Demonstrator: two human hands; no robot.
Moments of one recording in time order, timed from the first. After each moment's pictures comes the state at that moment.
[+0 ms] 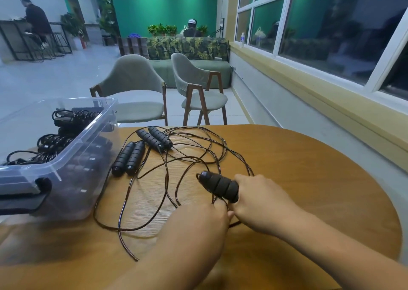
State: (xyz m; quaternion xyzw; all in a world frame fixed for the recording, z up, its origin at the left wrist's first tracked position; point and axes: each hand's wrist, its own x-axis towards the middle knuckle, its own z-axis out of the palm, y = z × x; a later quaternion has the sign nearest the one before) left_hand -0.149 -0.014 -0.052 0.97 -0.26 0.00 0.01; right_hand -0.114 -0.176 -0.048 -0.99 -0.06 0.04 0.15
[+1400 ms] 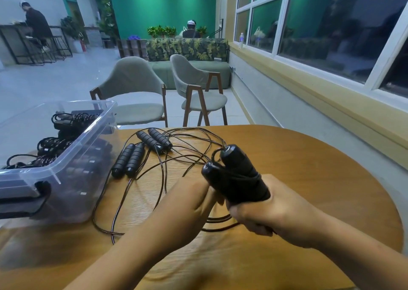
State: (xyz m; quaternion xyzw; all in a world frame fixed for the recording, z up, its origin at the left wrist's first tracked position) left_hand -0.131 0.013 -0.027 0.90 -0.29 0.07 0.32; right_hand -0.144 -0.196 -0.020 -0.74 -0.20 0.19 0.61
